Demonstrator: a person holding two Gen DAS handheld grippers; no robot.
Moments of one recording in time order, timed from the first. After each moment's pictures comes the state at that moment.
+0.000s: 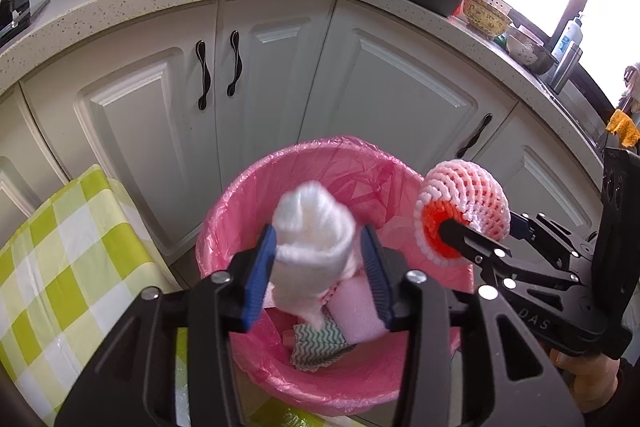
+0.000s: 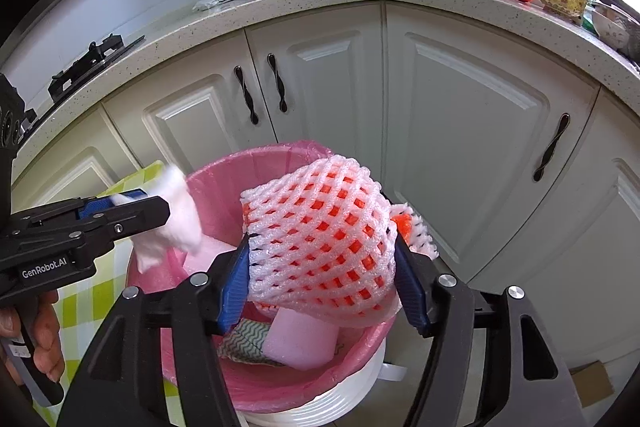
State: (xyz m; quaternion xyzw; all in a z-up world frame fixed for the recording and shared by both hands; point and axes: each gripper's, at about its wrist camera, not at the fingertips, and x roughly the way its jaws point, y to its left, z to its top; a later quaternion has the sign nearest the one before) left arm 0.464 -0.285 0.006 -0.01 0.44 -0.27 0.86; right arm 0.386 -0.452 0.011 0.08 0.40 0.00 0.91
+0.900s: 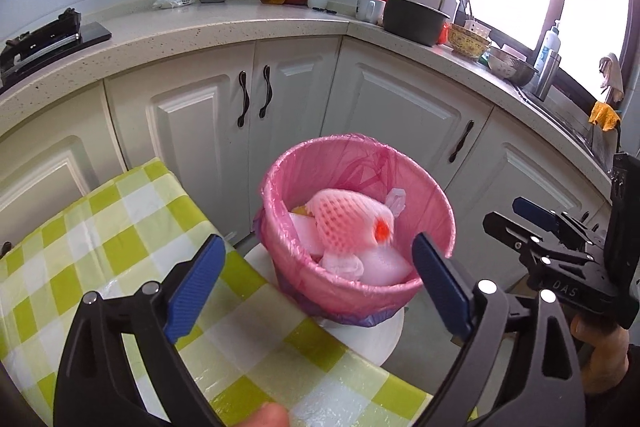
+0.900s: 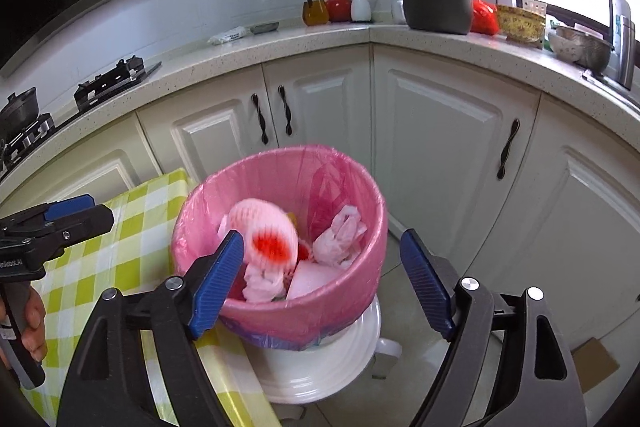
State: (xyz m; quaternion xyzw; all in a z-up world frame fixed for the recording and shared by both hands) left arm 0.350 -0.206 0.035 0.00 0.36 -0.25 0.90; right arm 0.276 -0.428 0.037 0.07 0.33 -0.02 0.94
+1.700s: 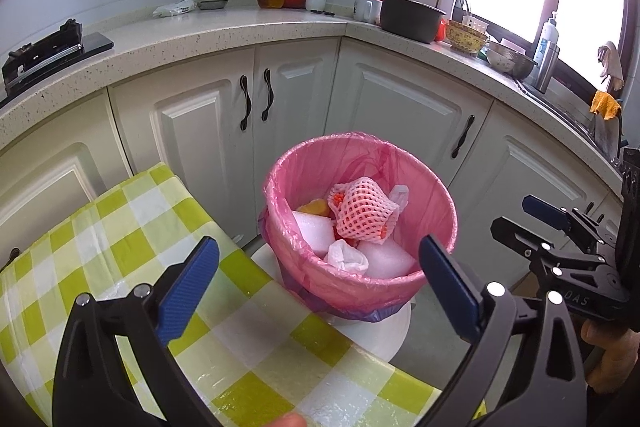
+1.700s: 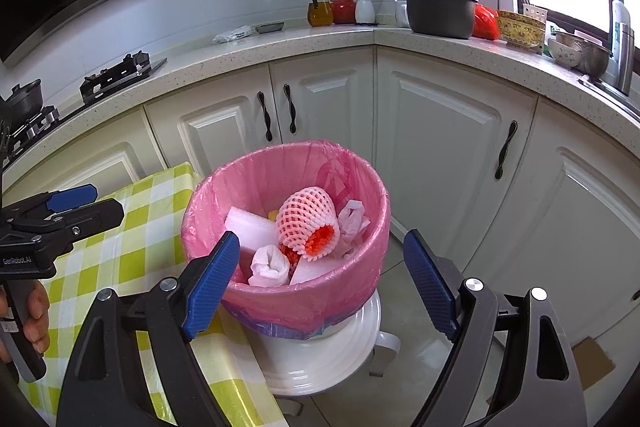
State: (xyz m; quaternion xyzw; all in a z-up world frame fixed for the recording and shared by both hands) left arm 0.344 -0.205 0.035 0.02 0.35 -0.25 0.90; right arm 0.262 -0.418 0.040 0.06 0.32 -0.02 0.94
